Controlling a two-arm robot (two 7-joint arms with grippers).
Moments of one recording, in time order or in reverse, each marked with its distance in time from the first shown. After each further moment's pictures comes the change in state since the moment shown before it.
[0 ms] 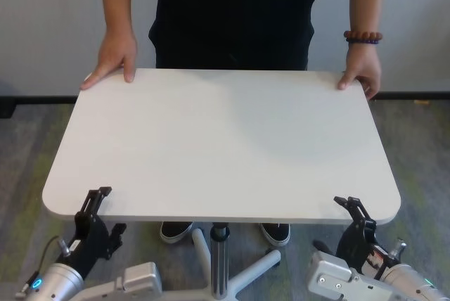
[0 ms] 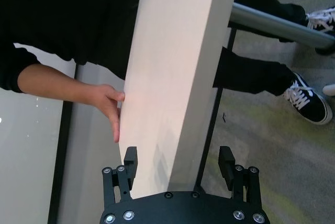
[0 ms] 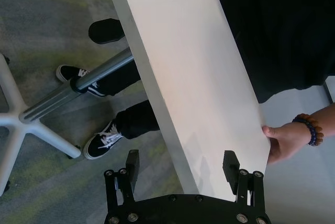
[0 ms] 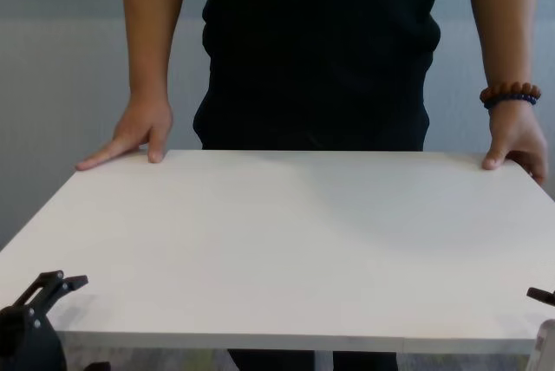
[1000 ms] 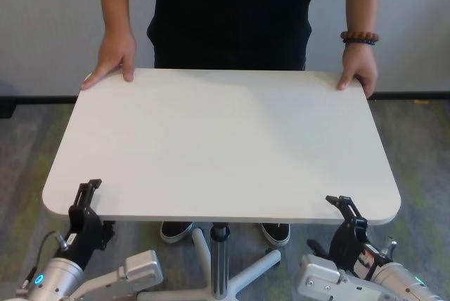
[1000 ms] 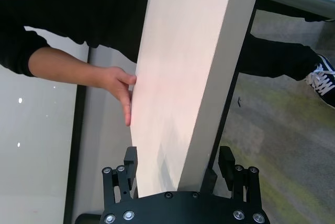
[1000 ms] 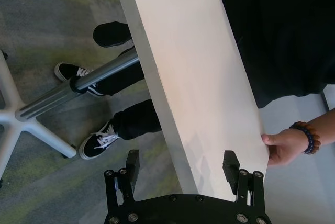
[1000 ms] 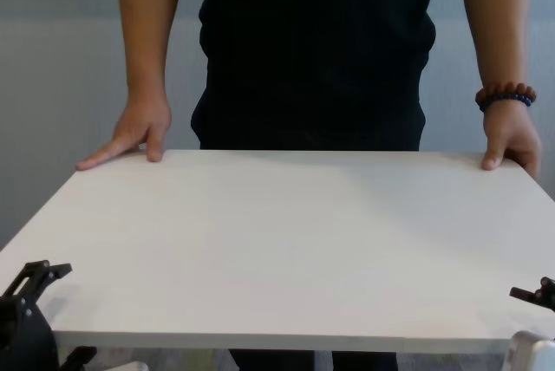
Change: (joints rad) left arm -0.016 -0.078 -0.035 0.067 0.064 0.053 0.028; right arm 0.011 -0.043 0.003 0.024 -0.078 0.000 0.023
